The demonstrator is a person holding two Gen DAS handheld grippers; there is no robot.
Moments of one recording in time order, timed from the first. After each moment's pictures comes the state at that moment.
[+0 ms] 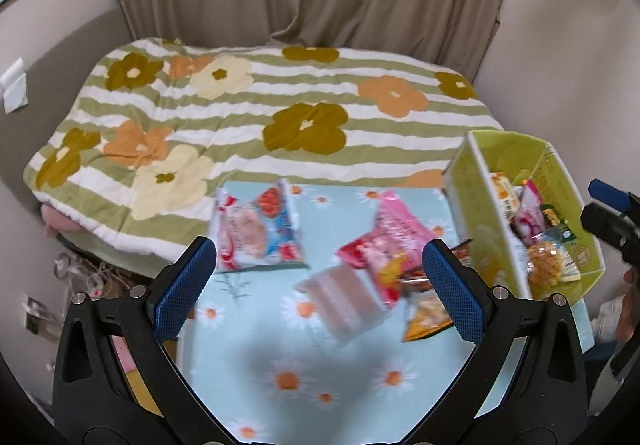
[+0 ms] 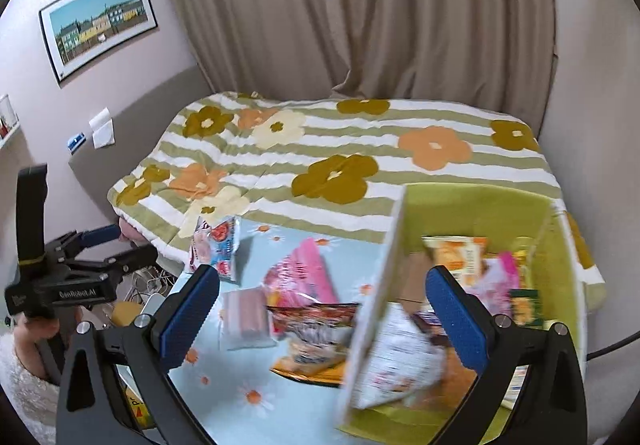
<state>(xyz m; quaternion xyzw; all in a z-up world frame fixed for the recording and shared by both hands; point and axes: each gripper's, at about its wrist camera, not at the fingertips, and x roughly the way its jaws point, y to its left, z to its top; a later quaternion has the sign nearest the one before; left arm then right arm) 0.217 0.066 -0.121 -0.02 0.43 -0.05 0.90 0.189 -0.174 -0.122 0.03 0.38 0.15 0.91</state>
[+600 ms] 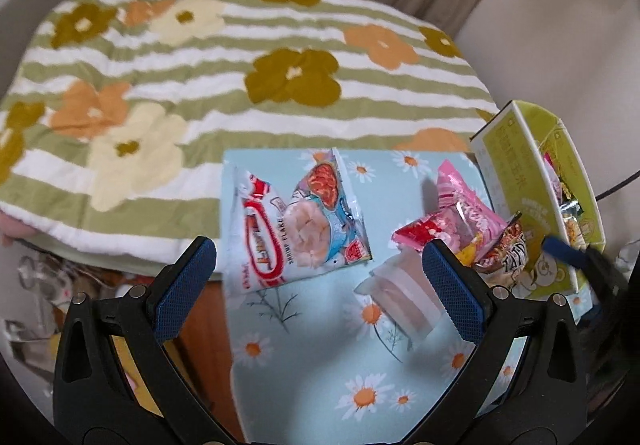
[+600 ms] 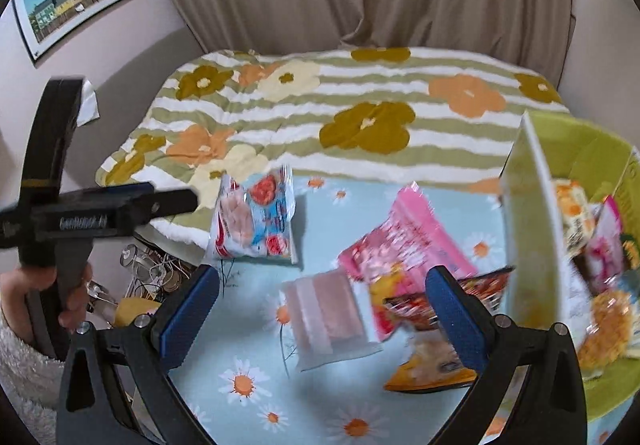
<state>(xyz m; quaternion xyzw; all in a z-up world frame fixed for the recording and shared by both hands) 0.312 0.156 -0.213 -0.05 0.52 -0.15 0.84 0.213 -0.042 -0.215 0.05 0.46 0.13 0.88</state>
